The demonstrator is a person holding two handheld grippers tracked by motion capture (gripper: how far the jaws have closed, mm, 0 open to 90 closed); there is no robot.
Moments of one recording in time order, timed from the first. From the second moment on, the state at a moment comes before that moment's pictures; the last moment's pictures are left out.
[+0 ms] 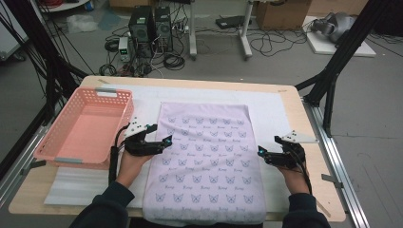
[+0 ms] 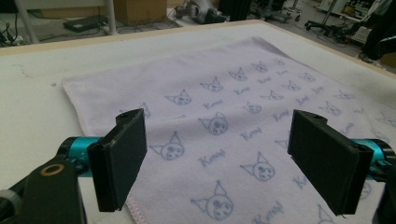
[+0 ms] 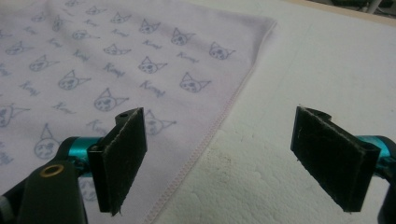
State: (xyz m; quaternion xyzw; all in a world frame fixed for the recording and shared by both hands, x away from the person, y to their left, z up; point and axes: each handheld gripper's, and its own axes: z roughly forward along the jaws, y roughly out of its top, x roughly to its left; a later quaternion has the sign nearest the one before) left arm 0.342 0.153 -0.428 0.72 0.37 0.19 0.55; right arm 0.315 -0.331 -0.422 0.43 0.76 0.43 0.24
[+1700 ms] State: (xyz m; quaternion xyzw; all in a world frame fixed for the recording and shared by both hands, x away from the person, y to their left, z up) left arm 0.391 0.153 -0.438 0.72 0.46 0.19 0.49; right arm 0.340 -0.316 -0.428 0.44 0.77 0.41 0.21
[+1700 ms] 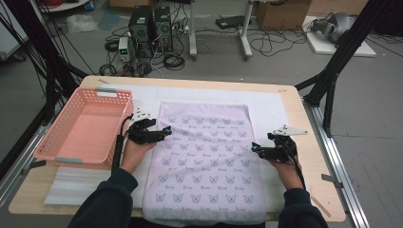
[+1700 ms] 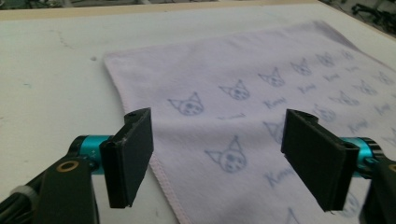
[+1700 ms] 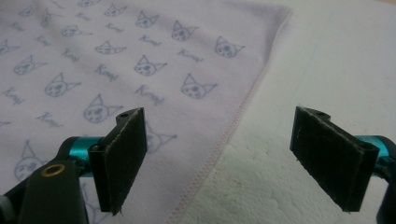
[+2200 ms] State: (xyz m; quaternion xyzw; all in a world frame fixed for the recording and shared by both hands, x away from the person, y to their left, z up) left arm 0.418 0.144 -0.452 0.75 0.48 0.19 0.40; right arm 0.340 -0.315 -0.431 0.45 0.77 0.41 0.21
